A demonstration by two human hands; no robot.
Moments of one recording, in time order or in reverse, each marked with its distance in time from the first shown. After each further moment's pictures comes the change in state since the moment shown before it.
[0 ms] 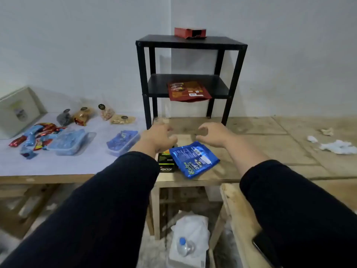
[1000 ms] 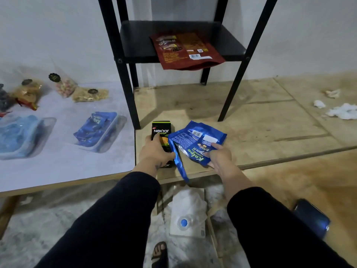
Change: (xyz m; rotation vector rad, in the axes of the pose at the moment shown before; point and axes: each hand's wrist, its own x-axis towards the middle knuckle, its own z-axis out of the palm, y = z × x) left_hand 0.057 -0.074 0.127 -0.250 -0.211 -0.291; right_hand 0.075 0.066 0.183 1.232 0.311 1.012
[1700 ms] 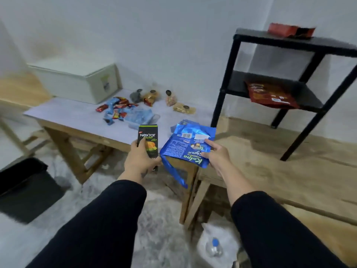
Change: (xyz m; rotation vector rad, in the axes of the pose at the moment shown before) left_hand -0.209 -0.146 -0.128 -0.153 0.518 -0.302; right_hand -0.215 0.005 0.084 -0.317 -0.641 -0.451
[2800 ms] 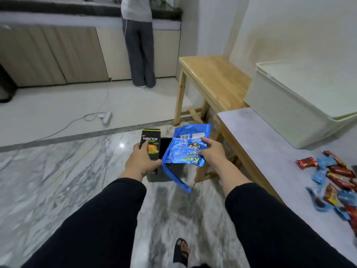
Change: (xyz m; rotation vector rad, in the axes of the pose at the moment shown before) left_hand 0.111 -0.523 -0.335 -0.144 0.409 -0.790; right_hand -0.010 -0.039 0.757 -0.556 -0.873 -0.212
